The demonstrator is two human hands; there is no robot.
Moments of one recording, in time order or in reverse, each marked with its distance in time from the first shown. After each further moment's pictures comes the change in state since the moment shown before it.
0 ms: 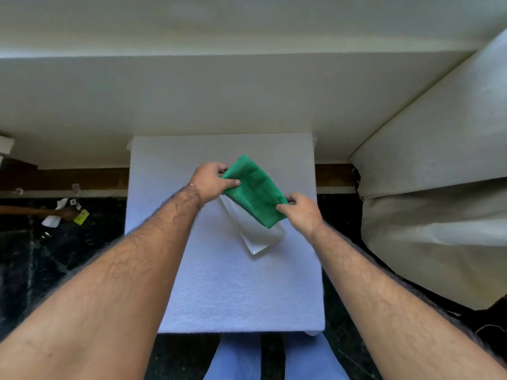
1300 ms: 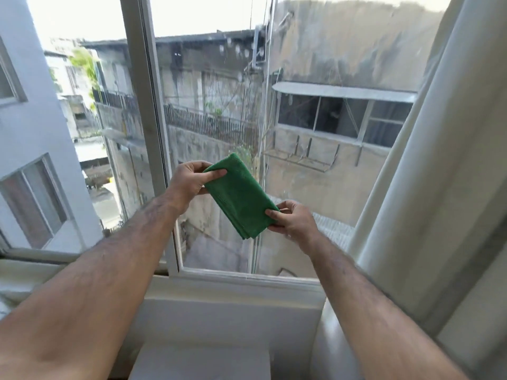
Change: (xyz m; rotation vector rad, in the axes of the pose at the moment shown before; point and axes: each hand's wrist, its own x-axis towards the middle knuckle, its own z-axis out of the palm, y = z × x) left_hand -0.399 0.478 -0.266 -0.503 0.335 0.889; right_hand -0.353 -0.372 -0.351 0.492 0.080 -0.851
